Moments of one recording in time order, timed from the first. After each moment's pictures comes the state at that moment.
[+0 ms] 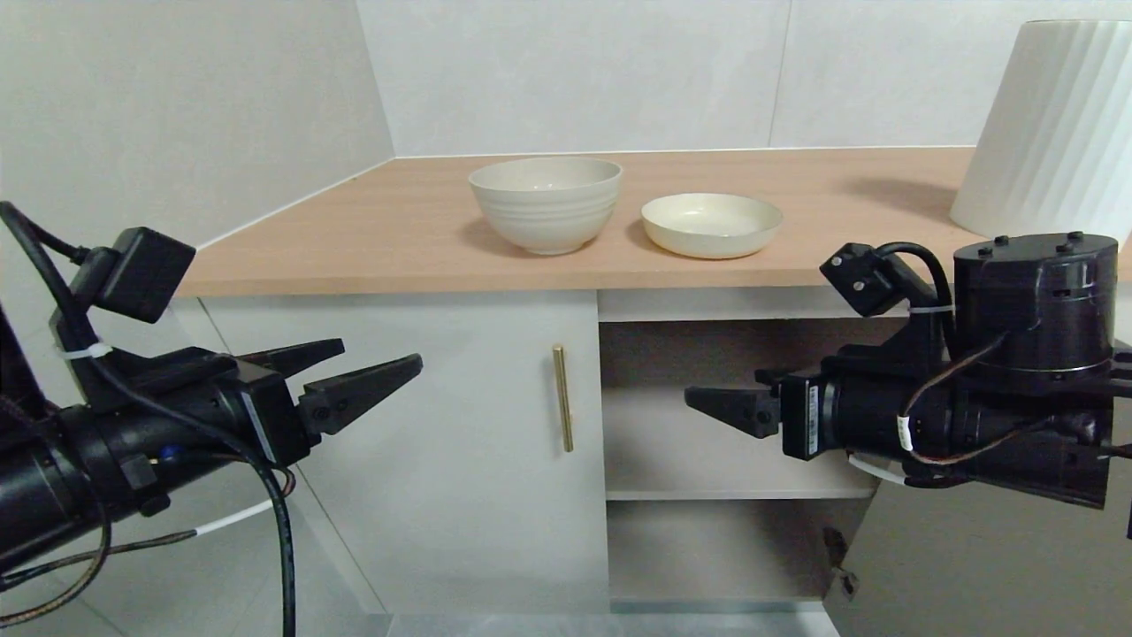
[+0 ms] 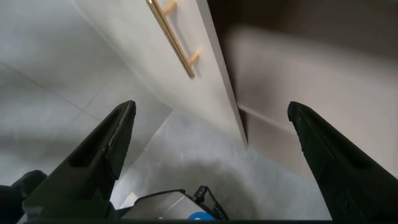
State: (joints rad) left arm -0.27 1.28 -0.58 -0.56 -0.28 -0.16; right arm 0.65 1.56 -0.84 -0.42 0.08 0.25
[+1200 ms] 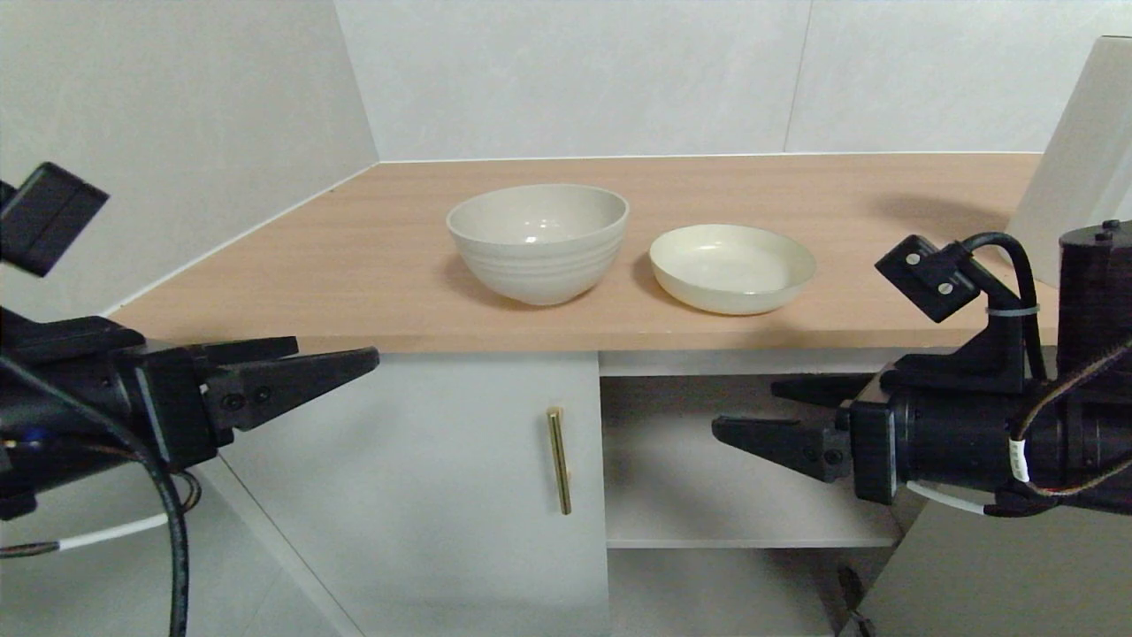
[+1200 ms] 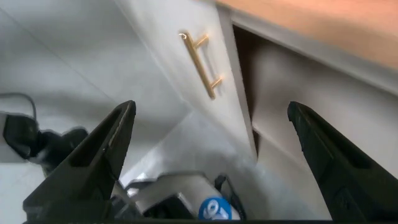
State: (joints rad) left arm -0.29 1.15 -0.81 -0.09 -0.29 -0.17; right arm 0.67 1.41 -0.81 -0.32 0.22 0.19
